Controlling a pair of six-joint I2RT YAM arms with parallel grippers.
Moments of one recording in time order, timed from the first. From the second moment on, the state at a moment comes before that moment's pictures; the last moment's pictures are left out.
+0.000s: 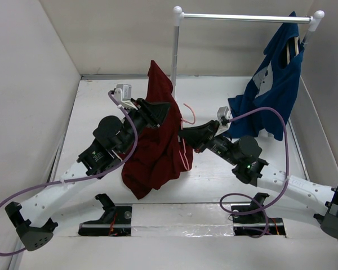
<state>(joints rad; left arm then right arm) -0.85 0.91 1.02 0.04 -0.25 -0.61 0.92 0.99 0.66 0.68 -0.10 0.37</state>
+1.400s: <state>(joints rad) -0.82 0.91 0.88 0.11 -0.17 -0.75 1.01 1.11 0.73 0.57 -0.02 0.29</state>
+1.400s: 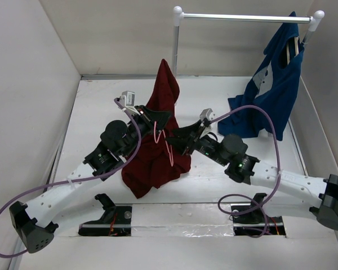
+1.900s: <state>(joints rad) -0.81 0.89 0.88 0.05 -0.18 -0.77 0.82 0.96 0.42 0.50 0.01 0.36</state>
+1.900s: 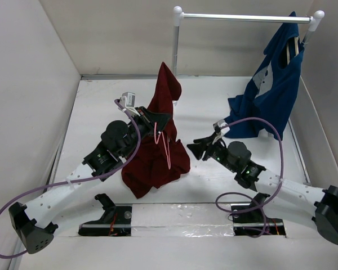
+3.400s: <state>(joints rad) -0.76 1.12 1.15 -0.04 -0.25 -0.82 1.38 1.30 0.43 0.64 0.40 0.50</state>
